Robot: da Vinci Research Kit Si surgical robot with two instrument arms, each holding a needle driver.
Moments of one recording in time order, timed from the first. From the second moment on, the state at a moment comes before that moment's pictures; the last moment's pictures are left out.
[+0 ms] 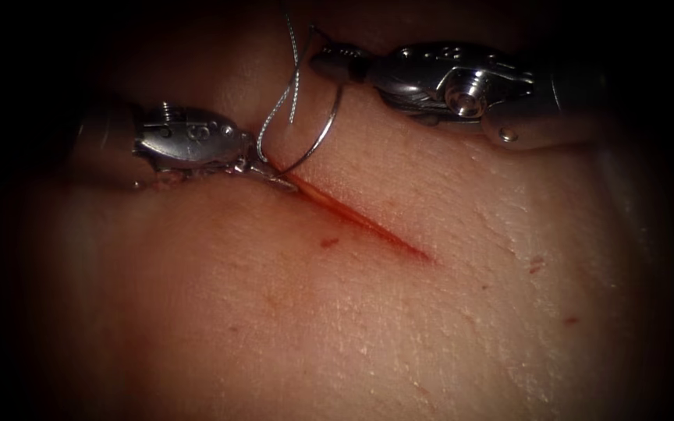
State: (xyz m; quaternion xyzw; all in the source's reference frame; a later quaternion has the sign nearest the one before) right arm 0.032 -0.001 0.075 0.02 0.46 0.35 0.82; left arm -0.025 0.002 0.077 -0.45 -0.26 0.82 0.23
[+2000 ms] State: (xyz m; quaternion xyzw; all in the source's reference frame) right arm 0.037 -0.005 0.082 -0.06 0.40 0.26 0.88; left arm -0.018 -0.006 0.072 -0.42 -0.26 0.85 0.19
